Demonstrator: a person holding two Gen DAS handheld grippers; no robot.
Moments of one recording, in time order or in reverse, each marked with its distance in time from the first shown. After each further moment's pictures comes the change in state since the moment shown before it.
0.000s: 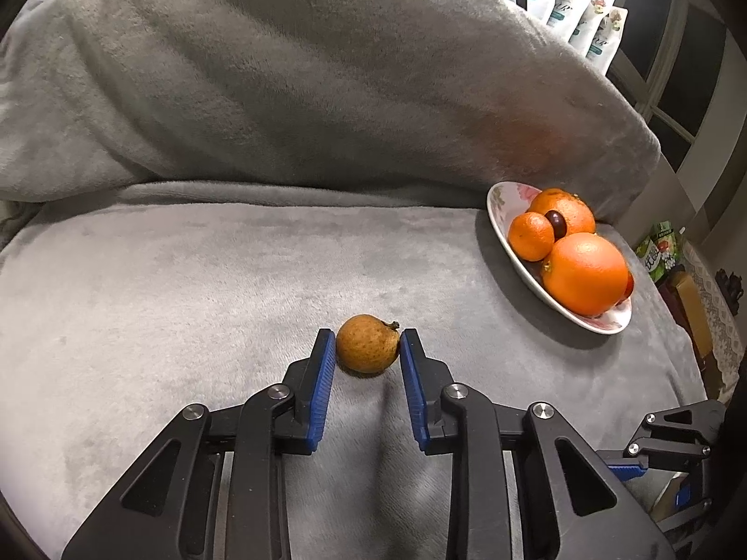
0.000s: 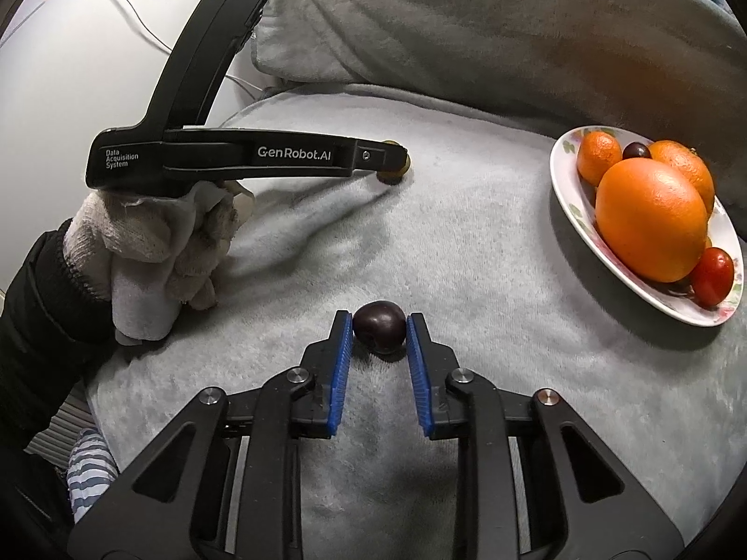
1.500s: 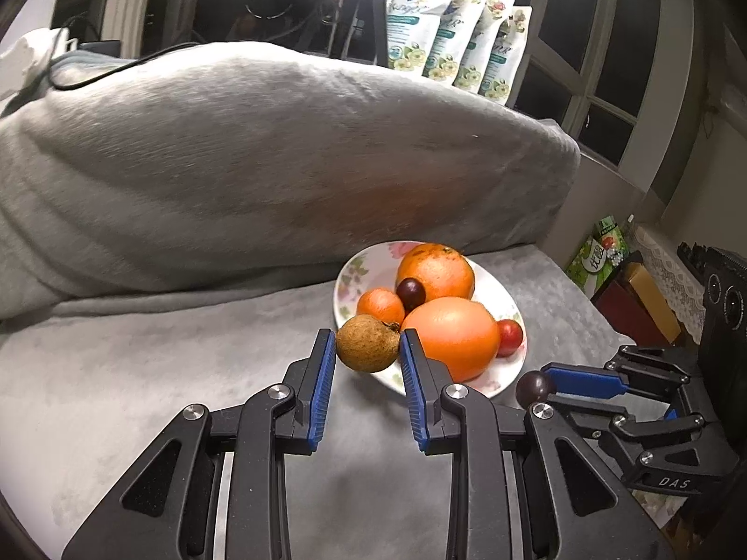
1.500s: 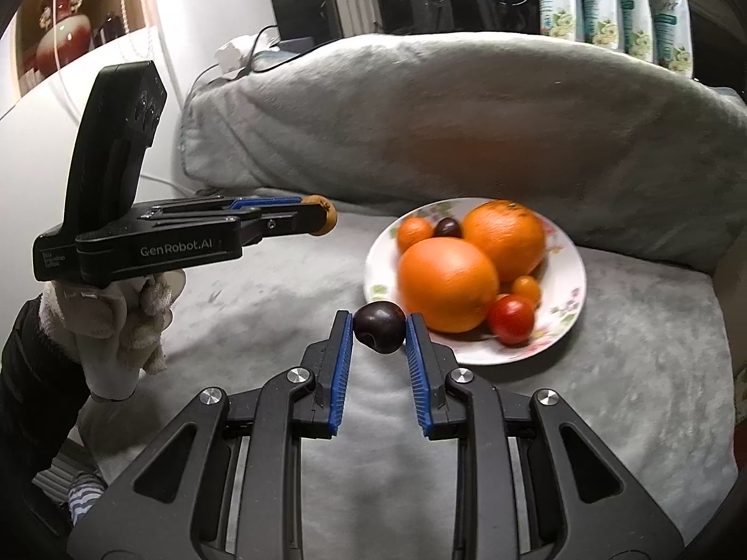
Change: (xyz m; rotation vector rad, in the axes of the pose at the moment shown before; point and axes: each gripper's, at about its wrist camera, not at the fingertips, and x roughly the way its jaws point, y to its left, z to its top) left arm -0.019 -0.090 0.040 0.151 -0.087 -0.115; right arm -0.092 -0.078 0.006 0.136 -0.212 -0.150
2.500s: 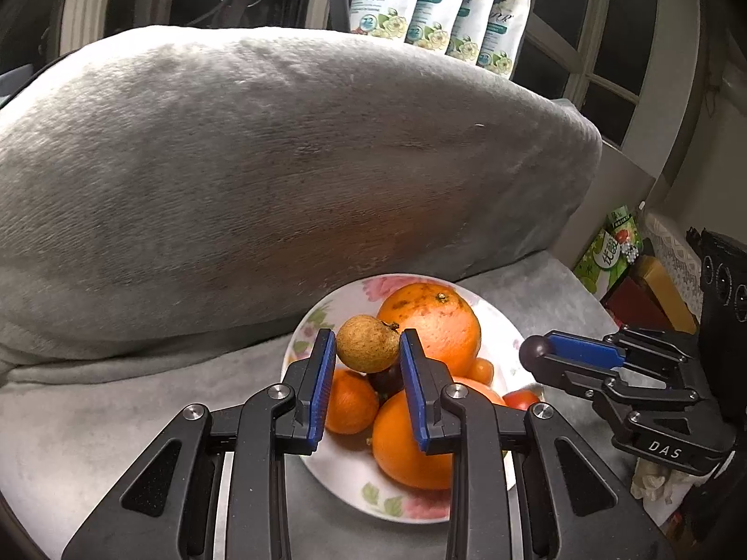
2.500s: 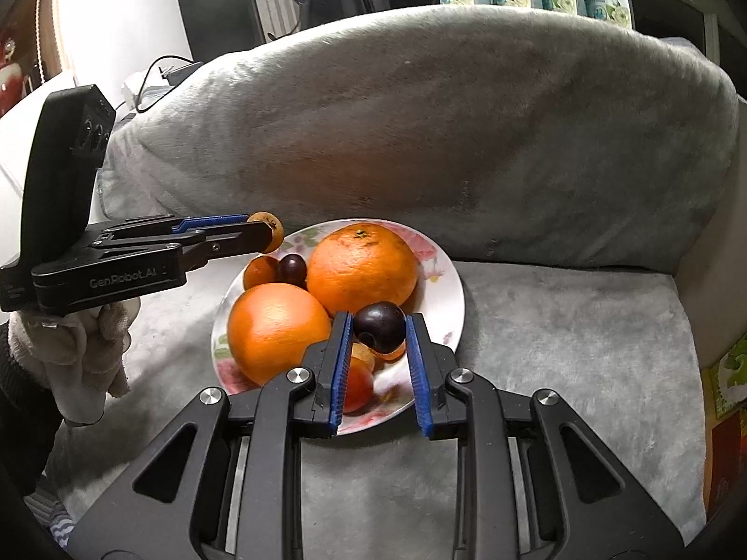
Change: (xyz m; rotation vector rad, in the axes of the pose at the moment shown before) left arm 0.069 -0.021 0.039 0.051 0.048 -0.004; right arm 0.024 -0.091 0.018 0.109 -0.008 -0.113
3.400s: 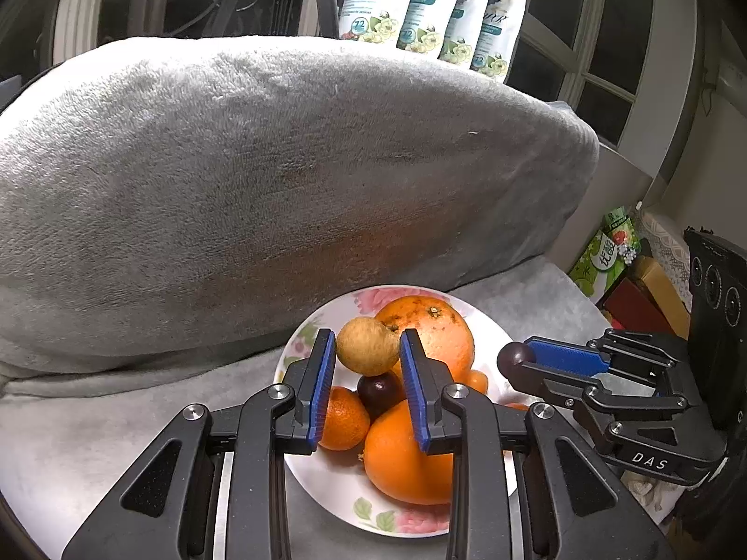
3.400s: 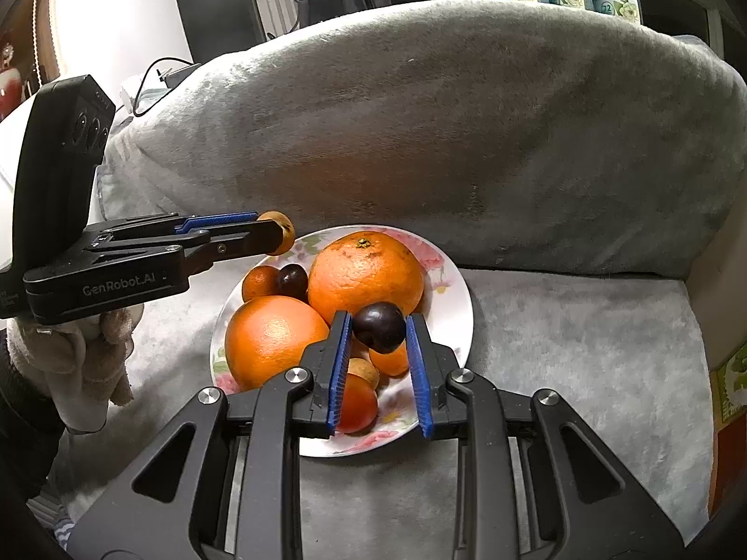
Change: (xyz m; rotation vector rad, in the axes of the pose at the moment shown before) left arm 0.003 -0.003 0.007 0.011 -0.006 -0.013; right arm 0.005 -0.002 0.005 0.003 0.000 0.015
